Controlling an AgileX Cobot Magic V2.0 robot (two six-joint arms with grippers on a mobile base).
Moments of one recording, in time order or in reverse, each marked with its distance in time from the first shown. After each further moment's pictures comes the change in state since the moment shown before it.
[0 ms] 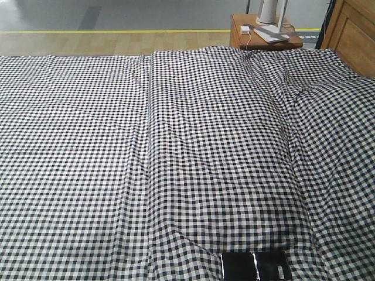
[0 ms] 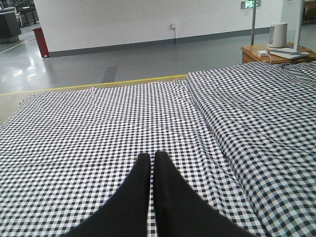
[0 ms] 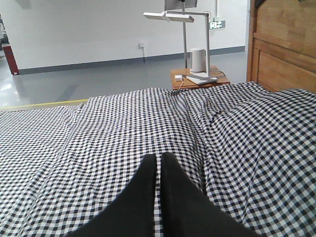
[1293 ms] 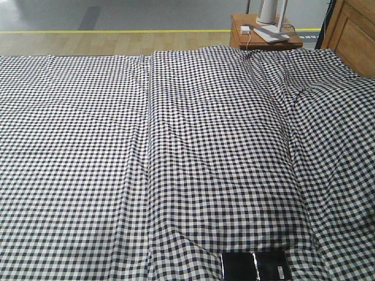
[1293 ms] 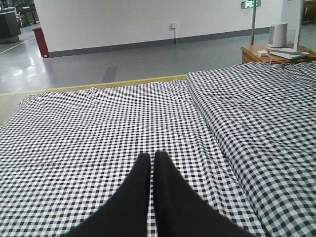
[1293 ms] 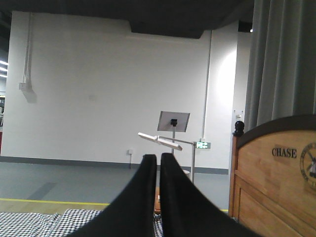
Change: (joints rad) left arm 0.000 0.000 0.000 0.000 0.000 0.000; right arm 0.000 0.070 -0.295 0.000 -0.181 -0.176
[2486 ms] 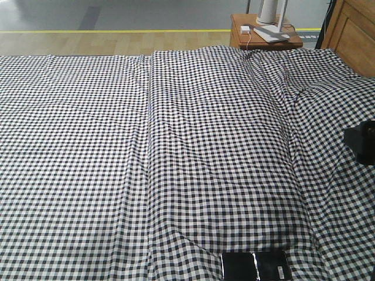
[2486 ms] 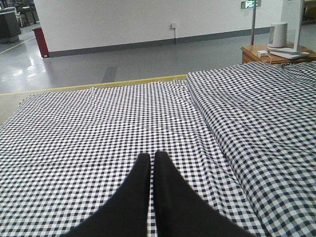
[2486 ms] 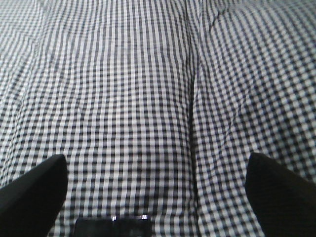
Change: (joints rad) left arm 0.000 0.000 0.000 0.000 0.000 0.000; right arm -0.006 0.955 -0.577 0.001 0.638 0.096
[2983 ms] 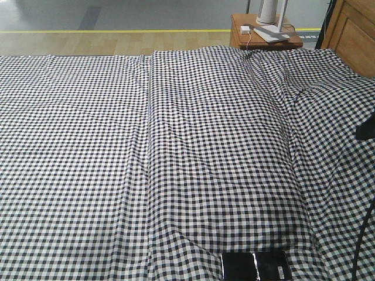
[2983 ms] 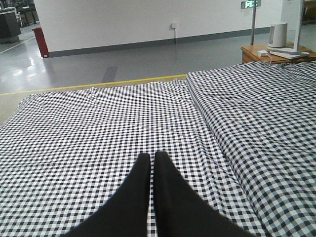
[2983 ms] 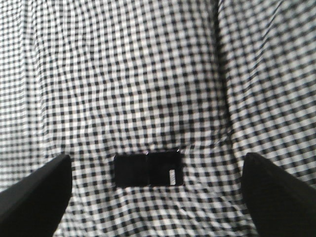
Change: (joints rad) left arm 0.000 0.000 0.000 0.000 0.000 0.000; right arm -0.402 0.511 -0.369 0.477 0.426 -0.413
